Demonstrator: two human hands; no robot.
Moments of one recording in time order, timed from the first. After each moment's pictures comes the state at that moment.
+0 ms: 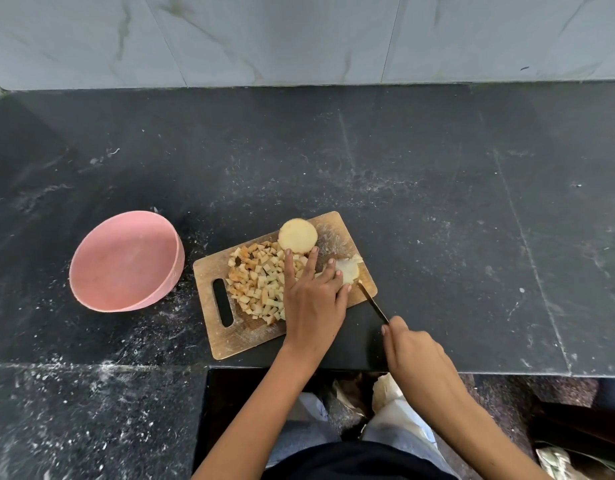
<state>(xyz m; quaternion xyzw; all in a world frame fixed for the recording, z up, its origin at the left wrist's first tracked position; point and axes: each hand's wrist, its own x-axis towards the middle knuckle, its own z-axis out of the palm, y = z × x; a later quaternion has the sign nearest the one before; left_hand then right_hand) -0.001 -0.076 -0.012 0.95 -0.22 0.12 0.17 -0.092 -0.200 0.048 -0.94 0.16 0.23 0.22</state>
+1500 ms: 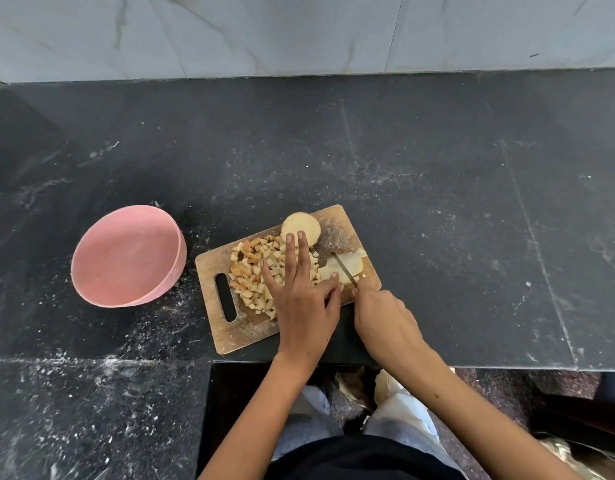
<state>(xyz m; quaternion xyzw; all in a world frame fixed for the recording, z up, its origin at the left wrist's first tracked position) -0.008 -0.059 -0.016 0.95 -0.18 0.12 0.24 -0.041 -0.171 0.051 -0.93 0.15 0.24 0.21</state>
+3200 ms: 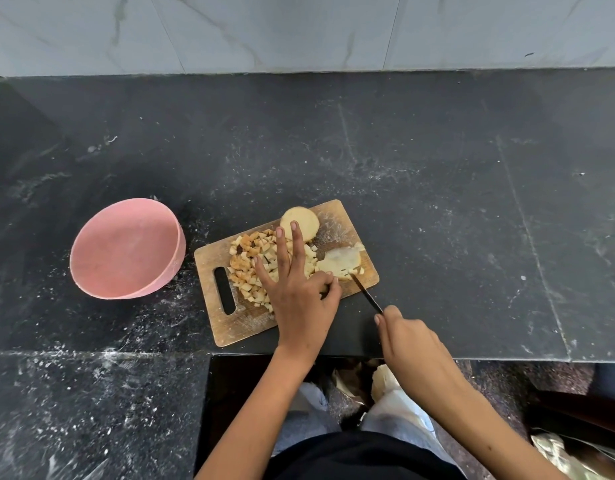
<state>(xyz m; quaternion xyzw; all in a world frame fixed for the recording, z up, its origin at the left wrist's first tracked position) -0.010 -0.062 -0.015 0.94 -0.14 0.18 0.25 -0.094 -0.192 0.051 -0.94 0.14 0.23 0.23</state>
